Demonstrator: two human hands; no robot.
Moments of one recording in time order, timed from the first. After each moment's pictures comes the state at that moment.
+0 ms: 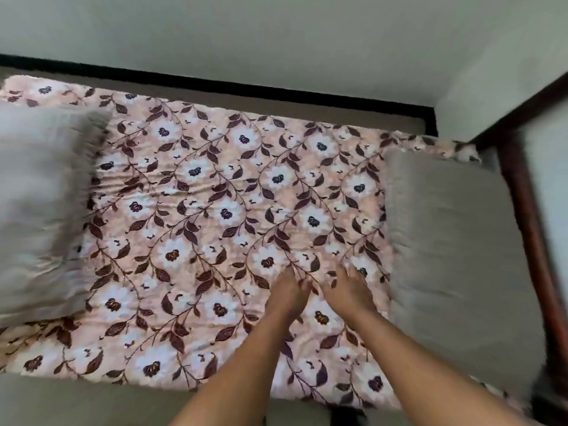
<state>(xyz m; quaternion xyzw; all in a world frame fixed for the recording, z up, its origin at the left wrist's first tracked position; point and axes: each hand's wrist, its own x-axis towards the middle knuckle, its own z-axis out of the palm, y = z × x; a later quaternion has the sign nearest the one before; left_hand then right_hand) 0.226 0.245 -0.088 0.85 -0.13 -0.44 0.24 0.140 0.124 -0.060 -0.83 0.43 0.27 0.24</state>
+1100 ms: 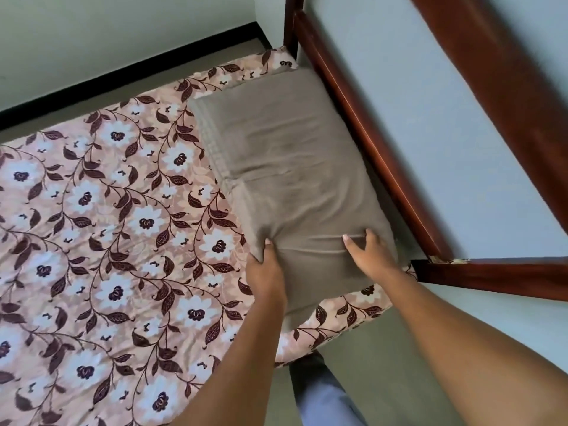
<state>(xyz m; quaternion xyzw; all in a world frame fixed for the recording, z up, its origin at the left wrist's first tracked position) -0.036 0.007 -0.091 0.79 0.12 -0.39 0.45 -0.217 -0.112 -0.101 -0.58 0.70 0.14 0.40</state>
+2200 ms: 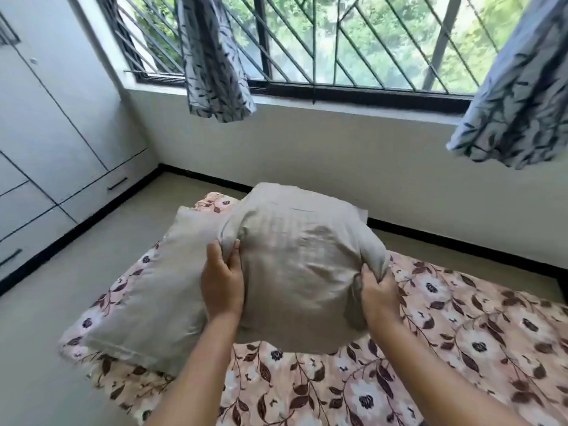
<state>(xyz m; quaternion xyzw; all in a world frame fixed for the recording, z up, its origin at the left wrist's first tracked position) 0.485 0.466 0.167 0.88 0.06 0.27 0.39 0.404 0.224 0.136 -0.70 0.38 -0.15 0.59</state>
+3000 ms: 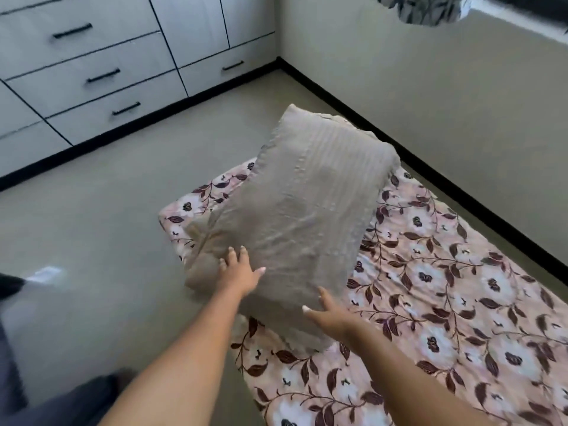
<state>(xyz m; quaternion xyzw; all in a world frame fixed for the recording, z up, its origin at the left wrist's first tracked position) 0.535 0.768 -0.062 0.91 0.24 -0.29 0.19 0.508 0.521 -0.037 -0.78 0.07 0.48 0.40</state>
